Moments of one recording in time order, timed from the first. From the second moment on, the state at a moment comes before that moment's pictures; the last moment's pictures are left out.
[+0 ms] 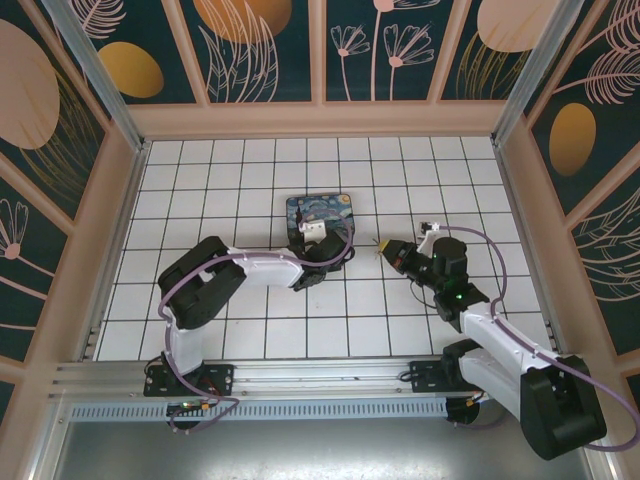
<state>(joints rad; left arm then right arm) -0.94 1.94 1.09 -0.14 -0.46 -0.98 0.34 0.92 0.28 0.30 -0.42 1.00</state>
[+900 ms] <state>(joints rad) -0.94 2.04 1.24 -0.25 -0.51 -0.95 0.34 0.83 0.23 0.21 -0.45 0.98</state>
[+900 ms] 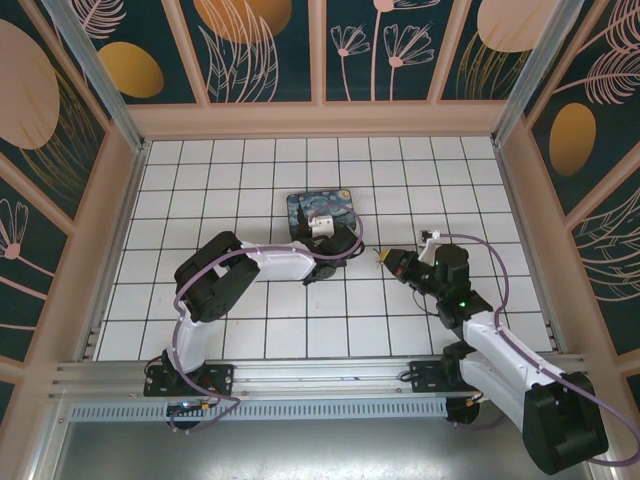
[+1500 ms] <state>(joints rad) -0.92 1.93 1.23 -0.27 -0.27 -0.87 0.35 0.80 0.18 0.18 -0.44 0.97</state>
